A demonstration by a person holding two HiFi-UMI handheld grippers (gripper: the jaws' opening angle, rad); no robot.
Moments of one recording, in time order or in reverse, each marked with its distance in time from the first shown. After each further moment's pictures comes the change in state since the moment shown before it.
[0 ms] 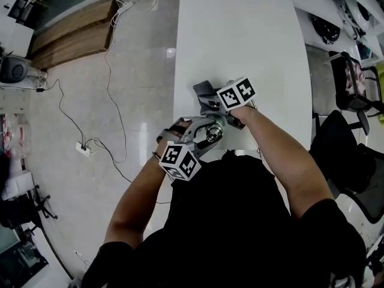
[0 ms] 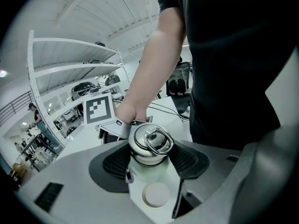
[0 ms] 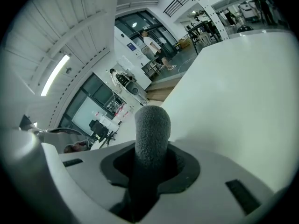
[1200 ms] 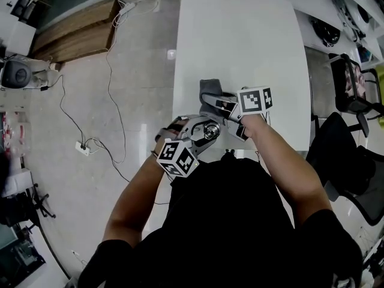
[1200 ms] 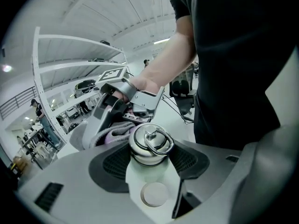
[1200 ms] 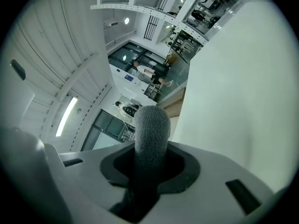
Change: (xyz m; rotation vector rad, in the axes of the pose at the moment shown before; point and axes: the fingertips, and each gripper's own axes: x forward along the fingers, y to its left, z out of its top) left arm 0.000 0.002 -0.001 -0.047 0.000 0.023; right arm -0.066 0.054 0.026 0.298 -0.291 0.205
